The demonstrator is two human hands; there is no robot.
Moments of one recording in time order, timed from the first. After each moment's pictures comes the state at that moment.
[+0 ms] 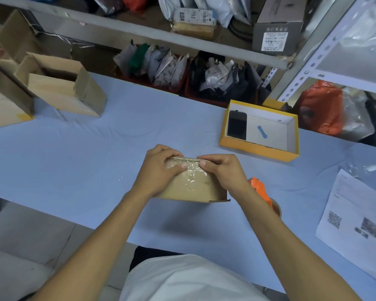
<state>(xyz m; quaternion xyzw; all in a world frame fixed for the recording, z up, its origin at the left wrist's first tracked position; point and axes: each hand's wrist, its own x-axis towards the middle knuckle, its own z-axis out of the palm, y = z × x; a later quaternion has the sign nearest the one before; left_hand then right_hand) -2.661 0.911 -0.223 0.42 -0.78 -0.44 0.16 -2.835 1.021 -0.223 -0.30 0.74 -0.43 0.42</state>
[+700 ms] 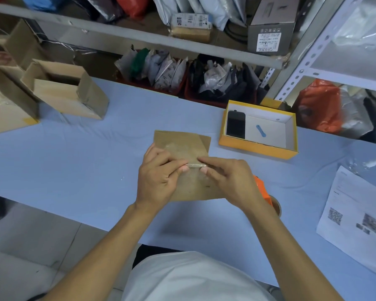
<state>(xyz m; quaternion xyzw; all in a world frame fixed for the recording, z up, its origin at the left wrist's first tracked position) -2.651 0.955 -0.190 0.30 -0.85 -0.20 0.39 -2.812 1.061 -0.160 -0.47 0.79 -0.31 0.25</state>
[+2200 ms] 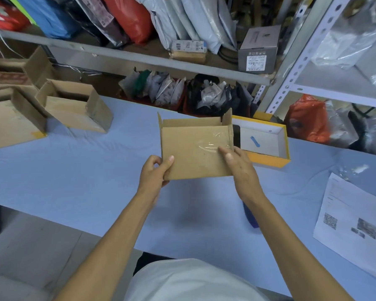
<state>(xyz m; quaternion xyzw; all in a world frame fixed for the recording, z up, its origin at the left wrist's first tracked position) -2.650 0.938 -0.208 0.48 -0.49 -0.67 0.28 -2.833 1.075 -0.181 -0.37 0.76 -0.47 0.25</state>
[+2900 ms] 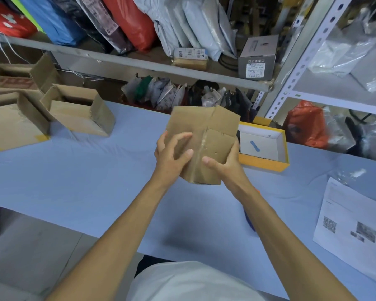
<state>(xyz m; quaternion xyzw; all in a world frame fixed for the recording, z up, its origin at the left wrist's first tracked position) -2.675 0.931 -0.177 0.39 -0.72 -0.52 0.26 -2.819 1.039 -0.169 -0.31 0.65 -0.59 0.38</state>
